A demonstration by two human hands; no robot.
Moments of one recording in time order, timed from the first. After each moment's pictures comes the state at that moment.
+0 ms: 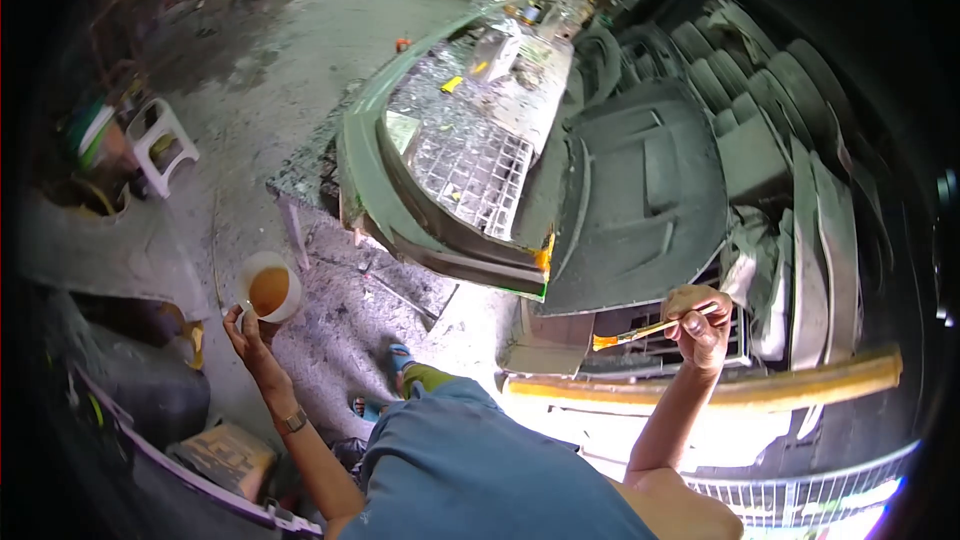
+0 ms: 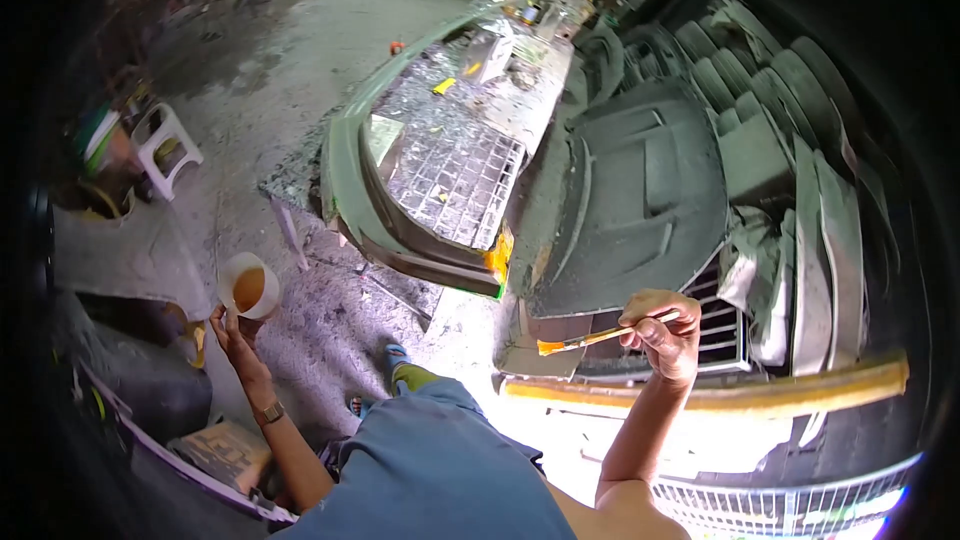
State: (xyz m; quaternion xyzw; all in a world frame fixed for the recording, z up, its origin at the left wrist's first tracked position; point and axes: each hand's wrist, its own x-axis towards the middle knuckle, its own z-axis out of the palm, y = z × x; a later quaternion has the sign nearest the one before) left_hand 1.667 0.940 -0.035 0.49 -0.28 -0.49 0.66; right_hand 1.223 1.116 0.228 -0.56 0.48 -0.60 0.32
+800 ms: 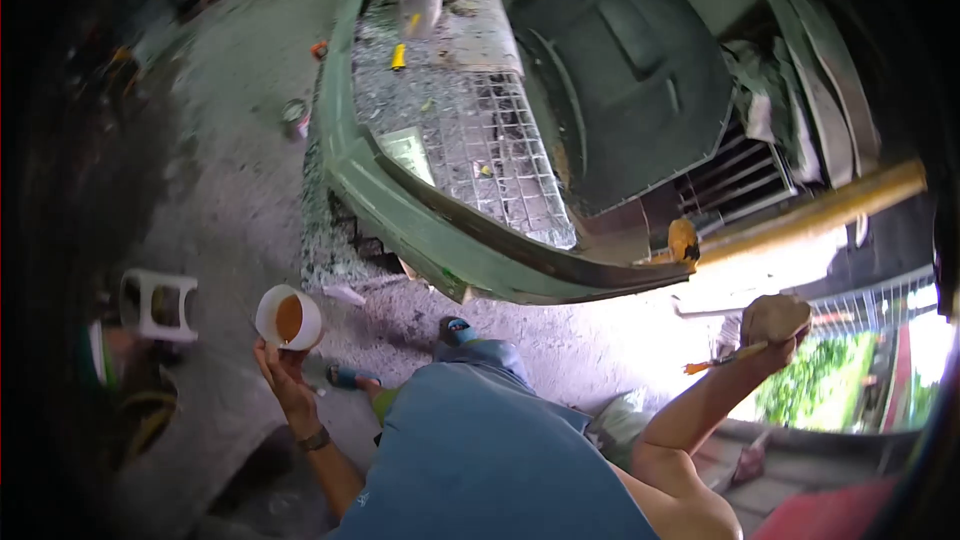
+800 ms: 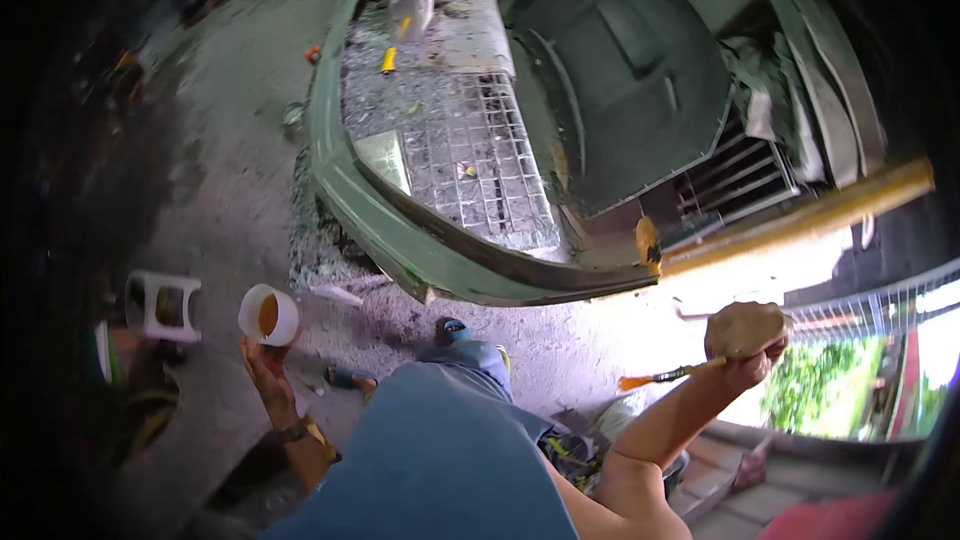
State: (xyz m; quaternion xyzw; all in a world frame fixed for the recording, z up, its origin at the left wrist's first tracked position) left_hand 1.754 0.666 -0.045 0.41 -0.43 -0.67 0.45; right_hand 1.380 1.061 0.192 -0.46 0.44 -0.77 0.02
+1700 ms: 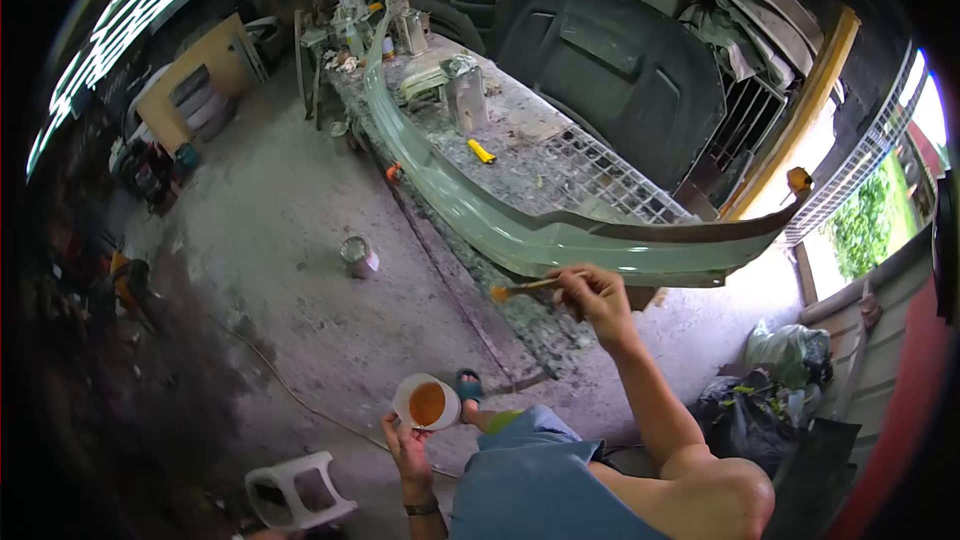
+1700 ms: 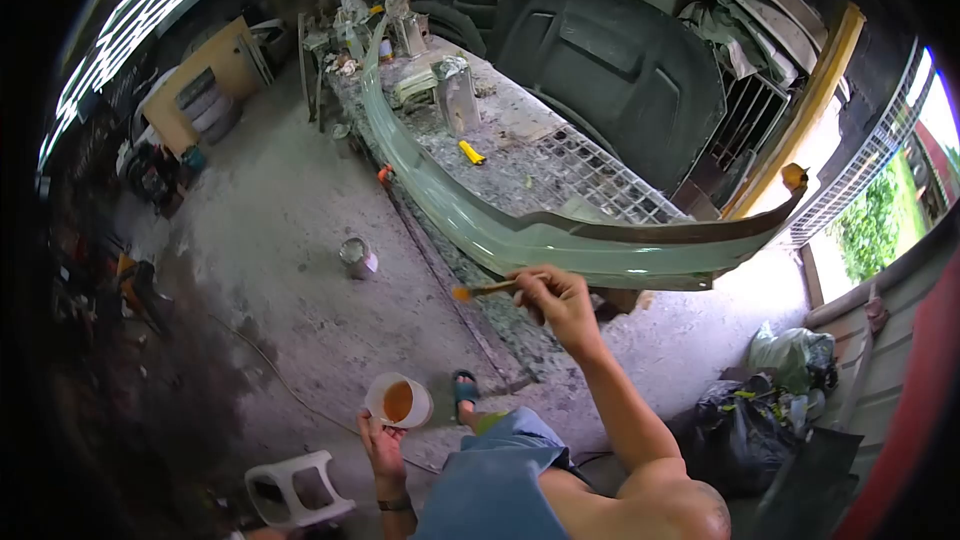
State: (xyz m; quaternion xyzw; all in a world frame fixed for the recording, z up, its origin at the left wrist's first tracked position) left_hand 1.853 0.279 -0.050 0.29 -0.49 -0.79 0.22; right_hand 1.604 0.519 0.072 -0.14 0.64 -0.74 0.12
